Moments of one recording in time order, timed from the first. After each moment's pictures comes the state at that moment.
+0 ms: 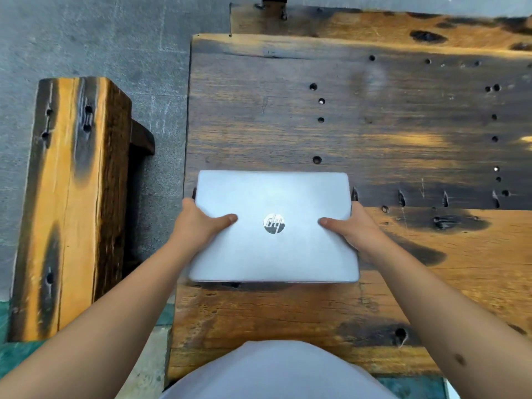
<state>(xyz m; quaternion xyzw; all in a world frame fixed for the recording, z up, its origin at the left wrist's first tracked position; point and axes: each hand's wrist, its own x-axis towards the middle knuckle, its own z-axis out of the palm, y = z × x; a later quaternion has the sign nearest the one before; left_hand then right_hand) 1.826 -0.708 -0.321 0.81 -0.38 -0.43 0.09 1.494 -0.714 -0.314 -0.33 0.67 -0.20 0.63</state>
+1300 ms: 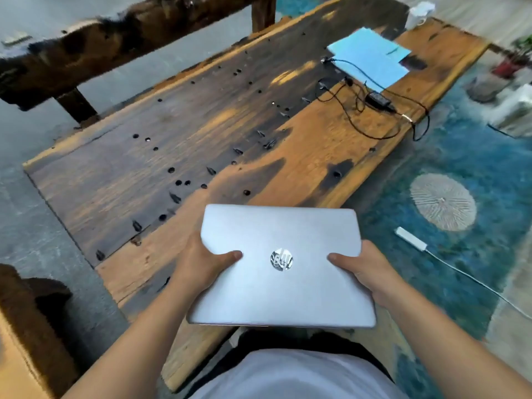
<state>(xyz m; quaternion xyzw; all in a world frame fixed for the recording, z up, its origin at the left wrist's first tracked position) 1.681 -0.501 -0.215 0.52 -0.72 -0.47 0.01 1.454 -0.254 -0.212 -0.08 0.72 -0.53 0.44</state>
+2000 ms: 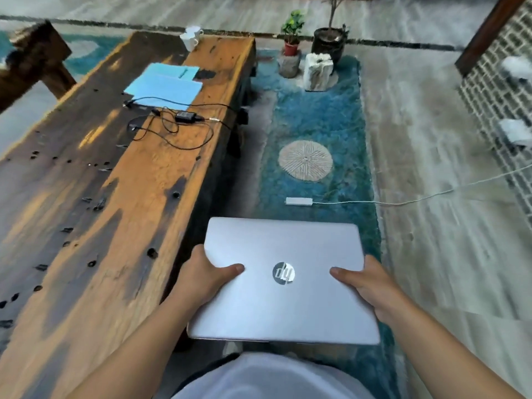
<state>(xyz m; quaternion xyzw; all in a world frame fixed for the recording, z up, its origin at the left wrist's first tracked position) 1.498 -0.265 -0.195 0.28 -0.86 -0.41 -0.12 1.462 0.068 -0.203 0.17 0.70 -0.64 0.24</state>
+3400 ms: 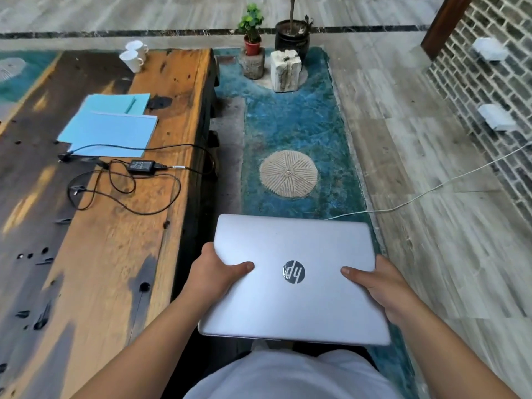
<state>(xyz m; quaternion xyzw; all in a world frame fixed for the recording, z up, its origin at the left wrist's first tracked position) 1.206 -0.286 -0.206 0.21 -0.87 -0.40 -0.17 1.231 0.047 -0.224 0.24 0.67 -0.68 0.17</state>
